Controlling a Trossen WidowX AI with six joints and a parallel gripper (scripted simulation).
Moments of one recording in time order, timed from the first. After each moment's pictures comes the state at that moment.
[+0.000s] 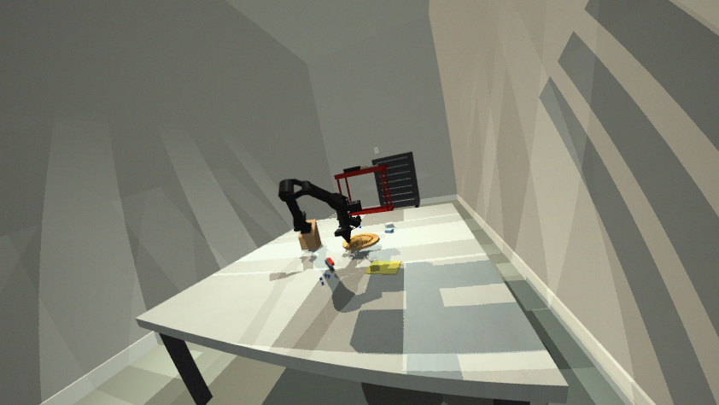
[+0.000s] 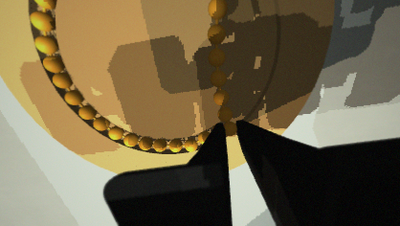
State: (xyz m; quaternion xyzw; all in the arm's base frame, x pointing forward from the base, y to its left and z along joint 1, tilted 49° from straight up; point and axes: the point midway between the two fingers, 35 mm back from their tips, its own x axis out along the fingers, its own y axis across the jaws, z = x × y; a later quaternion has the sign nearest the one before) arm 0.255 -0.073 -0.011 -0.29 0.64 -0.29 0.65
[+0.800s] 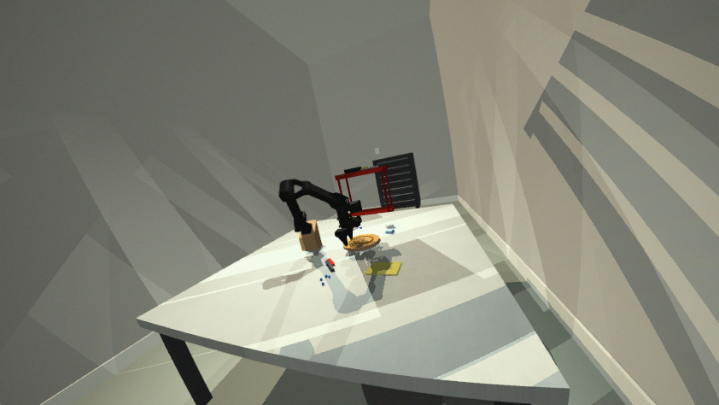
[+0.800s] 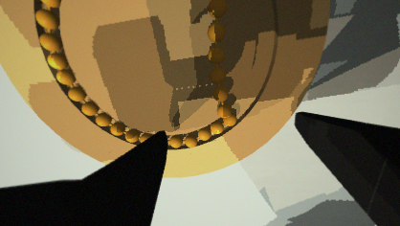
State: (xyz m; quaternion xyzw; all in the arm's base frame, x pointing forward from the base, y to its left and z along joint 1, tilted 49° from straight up) arm 0.254 -0.070 -0.008 -0.29 0.64 -0.29 0.65
